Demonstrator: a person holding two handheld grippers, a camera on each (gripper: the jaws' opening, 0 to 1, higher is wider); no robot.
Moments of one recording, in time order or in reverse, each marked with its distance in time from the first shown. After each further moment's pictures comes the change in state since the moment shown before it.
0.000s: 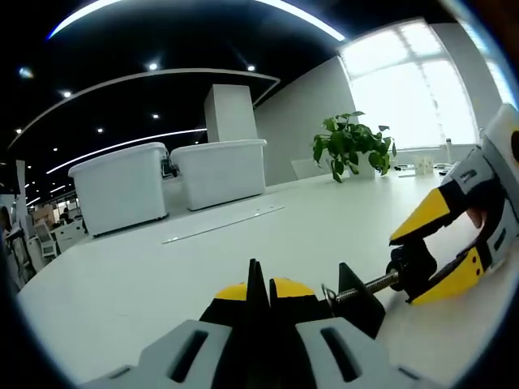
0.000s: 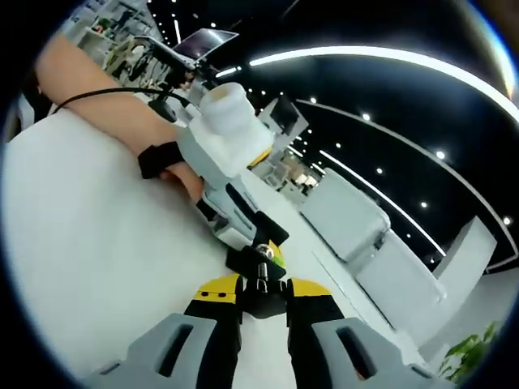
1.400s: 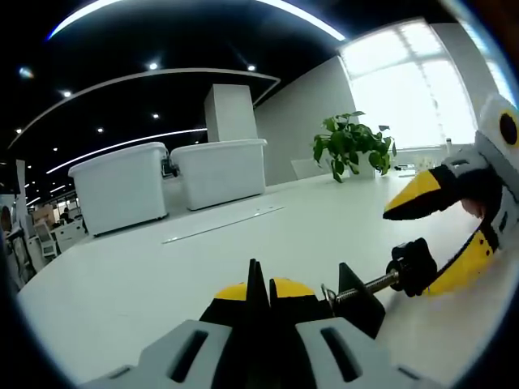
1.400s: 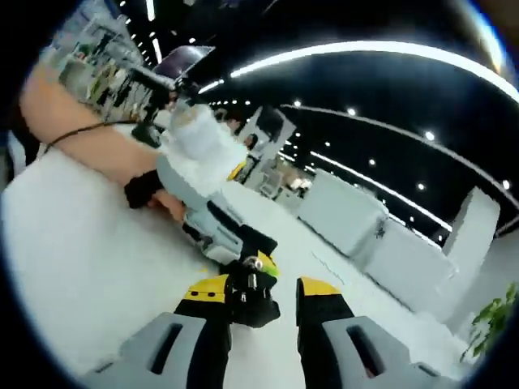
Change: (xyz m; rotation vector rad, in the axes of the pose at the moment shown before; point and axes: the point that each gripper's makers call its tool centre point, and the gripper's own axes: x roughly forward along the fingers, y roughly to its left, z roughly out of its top) left arm 0.001 0.000 -0.001 -0.001 0.002 0.000; right arm 0.001 -0.030 0.009 0.399 -0.090 -0.030
